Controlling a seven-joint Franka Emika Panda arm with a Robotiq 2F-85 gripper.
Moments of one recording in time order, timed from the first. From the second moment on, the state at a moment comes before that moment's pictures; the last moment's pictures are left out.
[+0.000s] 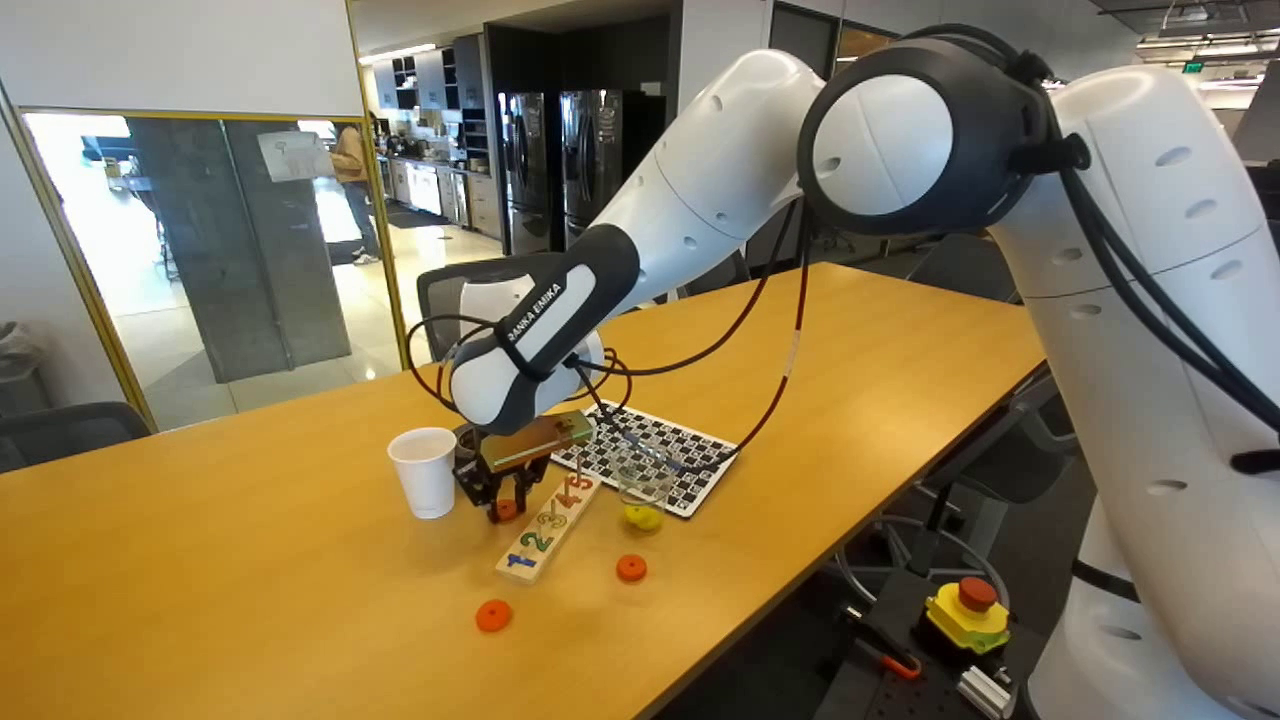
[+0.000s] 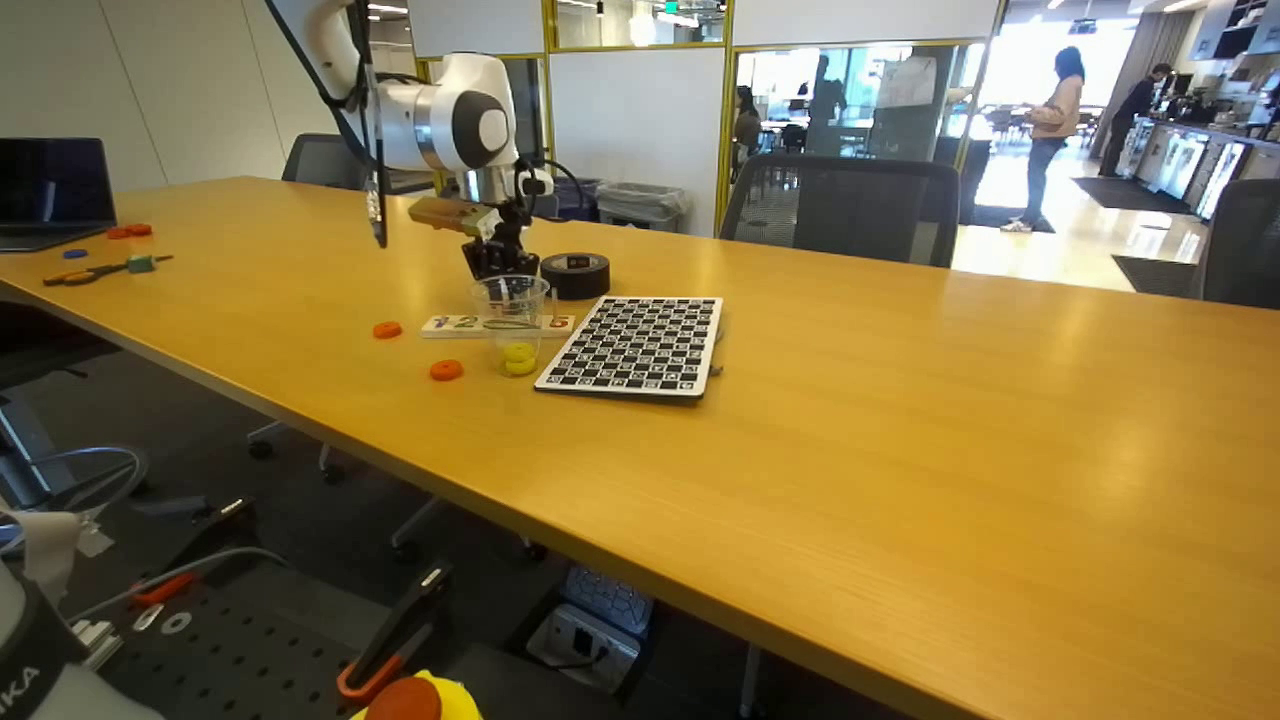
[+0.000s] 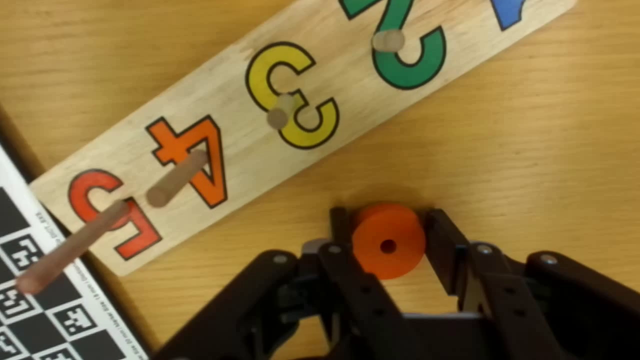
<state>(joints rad) 0.19 0.58 0.00 -1.84 -0.02 2.48 0.36</state>
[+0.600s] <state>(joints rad) 0.32 0.44 -0.16 -1.87 -0.22 2.55 0.75</state>
